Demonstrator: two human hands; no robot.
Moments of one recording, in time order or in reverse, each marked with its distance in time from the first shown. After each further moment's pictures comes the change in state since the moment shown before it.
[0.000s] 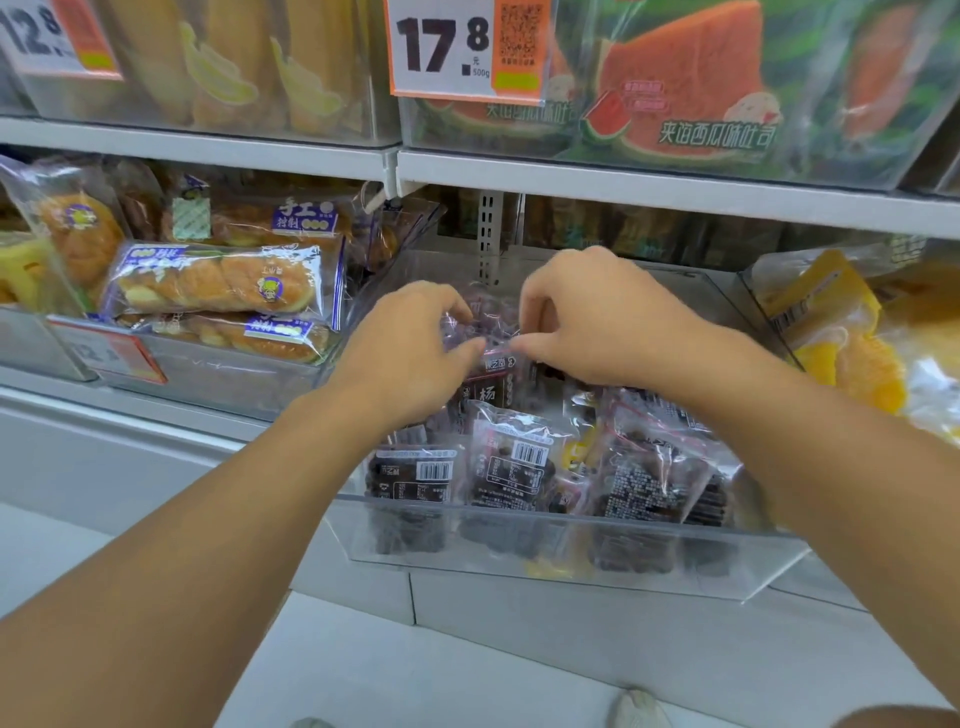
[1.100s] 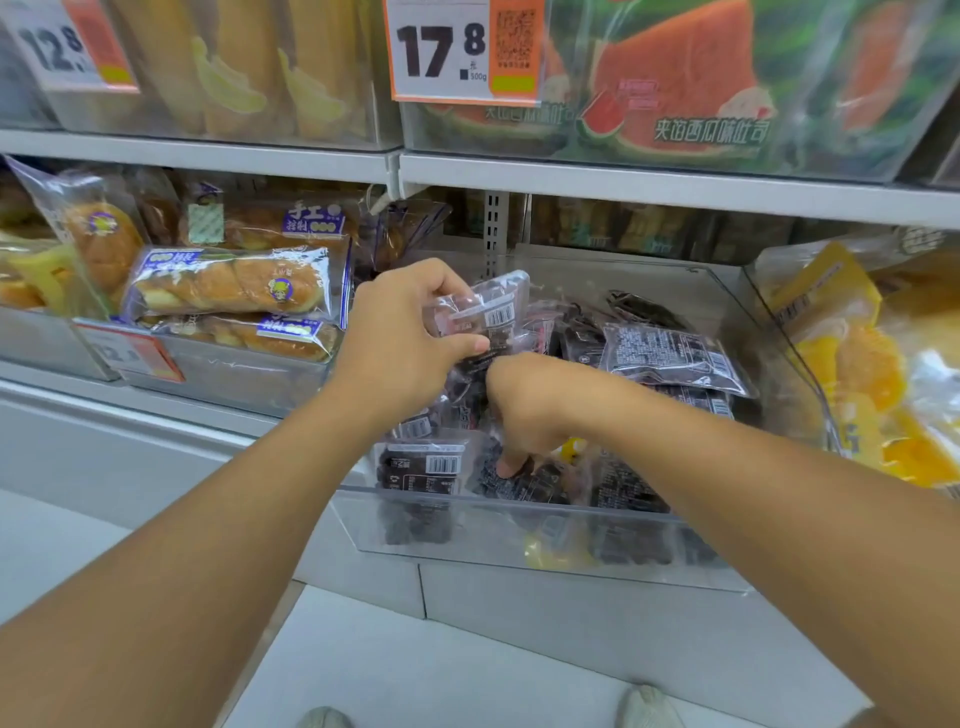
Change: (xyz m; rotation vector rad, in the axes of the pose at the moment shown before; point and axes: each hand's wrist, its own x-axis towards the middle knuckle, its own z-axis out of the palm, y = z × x) left_hand -0.012 0.006 -0.010 -0.284 0.159 -0.002; right_hand -0.001 -0.044 0.036 -0.052 -0.676 0.061
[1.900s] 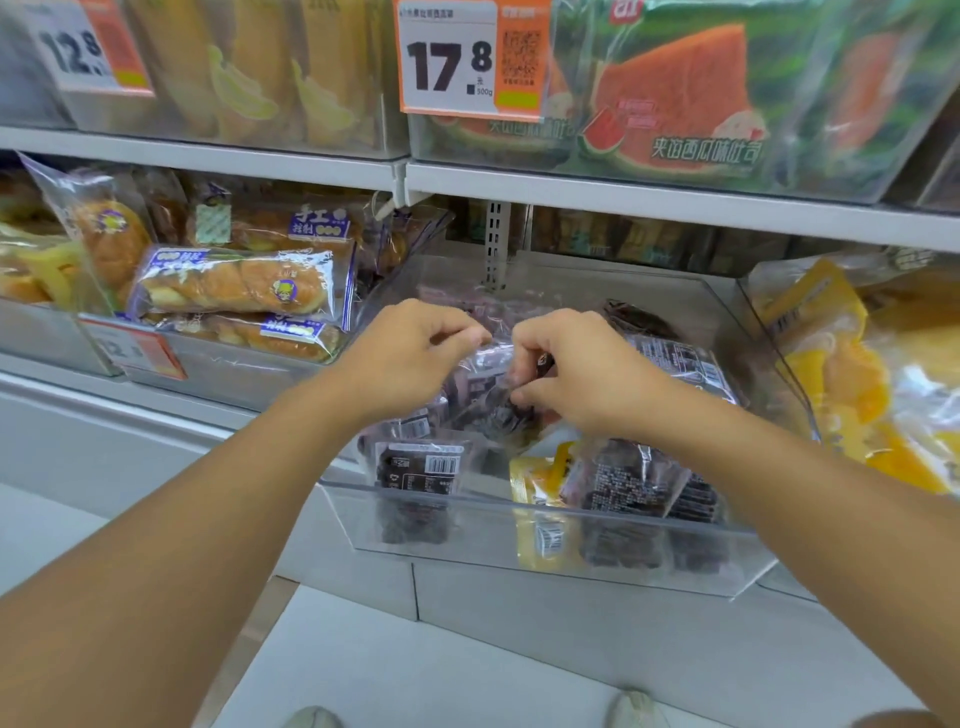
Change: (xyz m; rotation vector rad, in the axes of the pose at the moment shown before) left_hand 0.007 -0.009 -0.004 0.047 -0.319 0.013; right_hand -0.021 0.040 0.007 0.425 0.568 -0.126
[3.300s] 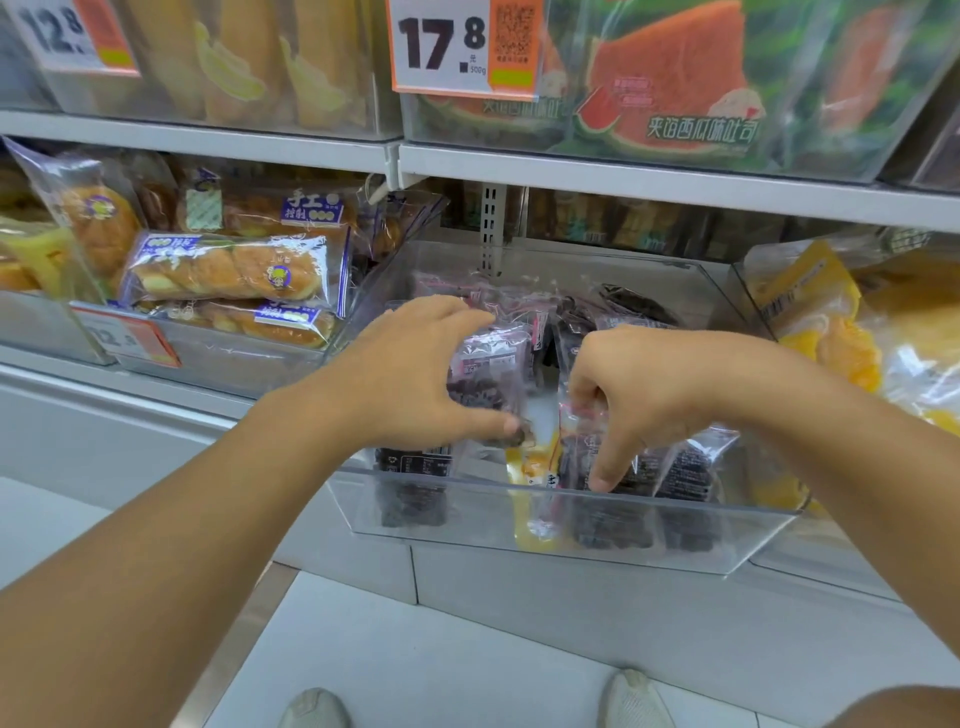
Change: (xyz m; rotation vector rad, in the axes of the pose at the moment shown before) left_hand -0.025 0.017 0.000 0.436 -0.189 0.053; right_hand -0.031 -0.007 -0.038 -0.436 -0.509 0.140
